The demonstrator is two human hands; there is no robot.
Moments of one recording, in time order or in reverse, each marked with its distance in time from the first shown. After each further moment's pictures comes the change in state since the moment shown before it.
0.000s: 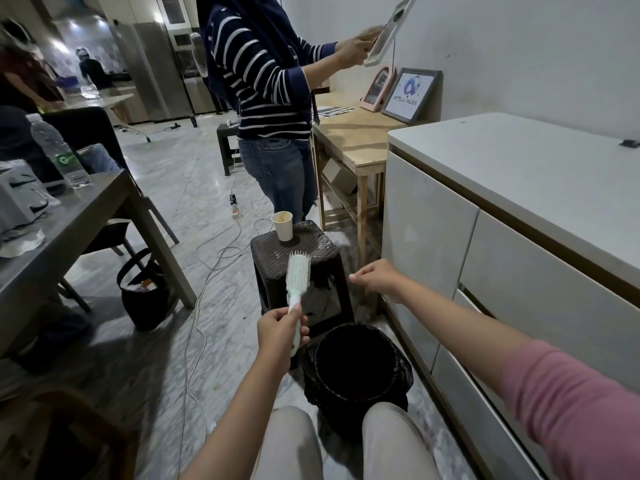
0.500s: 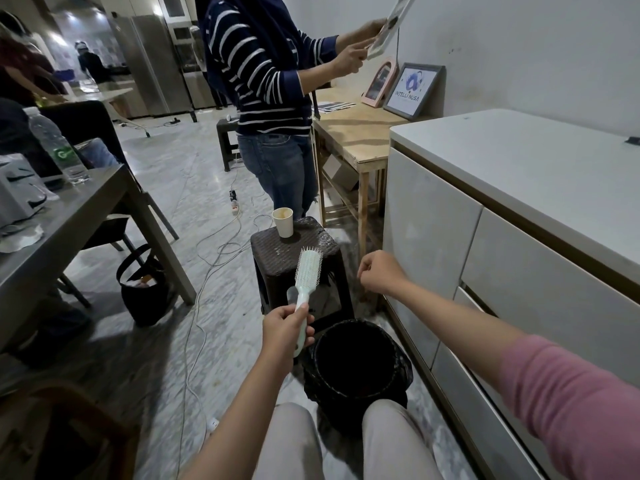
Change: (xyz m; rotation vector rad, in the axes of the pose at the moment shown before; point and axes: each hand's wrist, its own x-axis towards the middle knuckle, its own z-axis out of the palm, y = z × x) left_hand 0.001 -0.005 0.000 0.021 -0.078 0.001; right_hand 0.003 -0.005 0.004 -0.429 0.144 -0.161
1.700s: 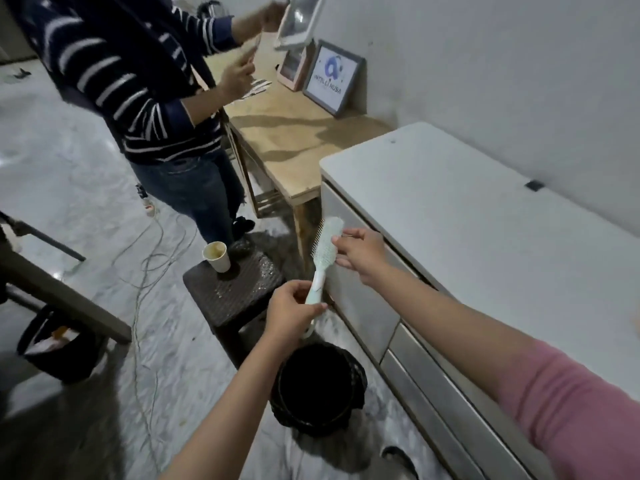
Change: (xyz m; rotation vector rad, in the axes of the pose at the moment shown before) left_hand 0.076 0.189 0.140 0.586 -0.388 0.164; right_hand 0.090 -0.081 -0.174 1.039 0.328 0.477
